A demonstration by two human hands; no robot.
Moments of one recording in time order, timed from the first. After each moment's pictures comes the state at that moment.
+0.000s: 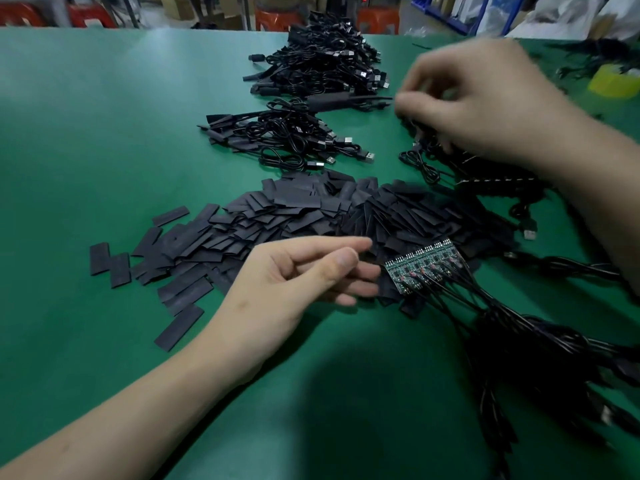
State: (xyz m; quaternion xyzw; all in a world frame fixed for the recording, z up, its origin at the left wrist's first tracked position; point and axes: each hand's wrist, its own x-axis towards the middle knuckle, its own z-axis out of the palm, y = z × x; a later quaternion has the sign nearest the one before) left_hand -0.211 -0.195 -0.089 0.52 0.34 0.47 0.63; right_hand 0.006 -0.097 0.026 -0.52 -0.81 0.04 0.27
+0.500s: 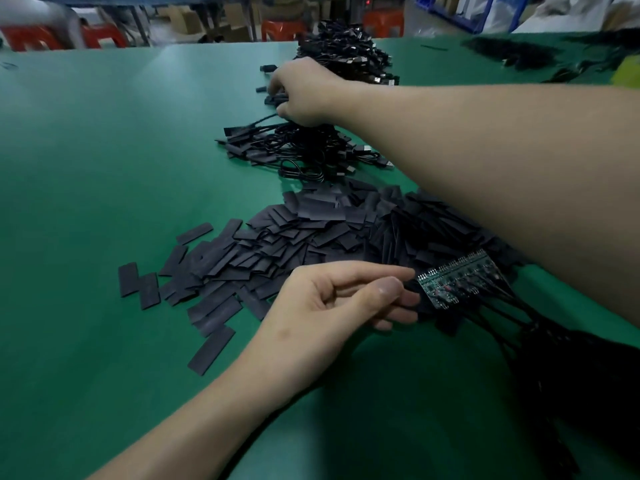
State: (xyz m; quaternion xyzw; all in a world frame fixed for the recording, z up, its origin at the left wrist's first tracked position) left_hand -0.217 -0.192 -0.093 0.55 0.33 0.42 0.64; right_hand -0.146 0.075 -0.004 -0.51 -0.85 -0.01 0.12
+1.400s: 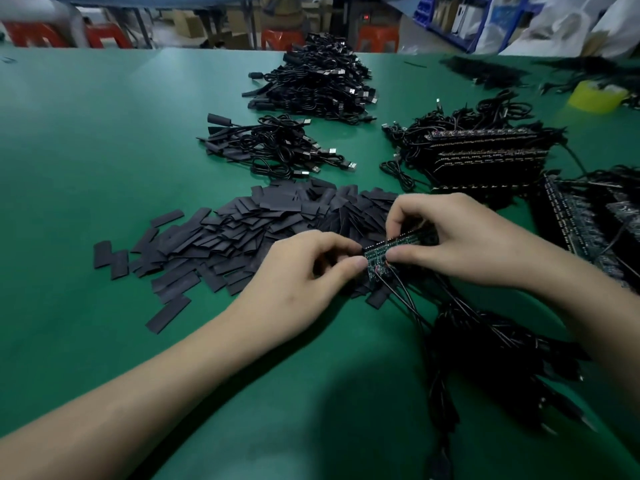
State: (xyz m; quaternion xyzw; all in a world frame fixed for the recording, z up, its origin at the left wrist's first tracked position) left_hand -0.179 -0.188 -0.081 0.75 0.50 0.32 0.29; right_hand 0.047 -0.160 -0.034 -0.48 -0.85 0.16 0.16
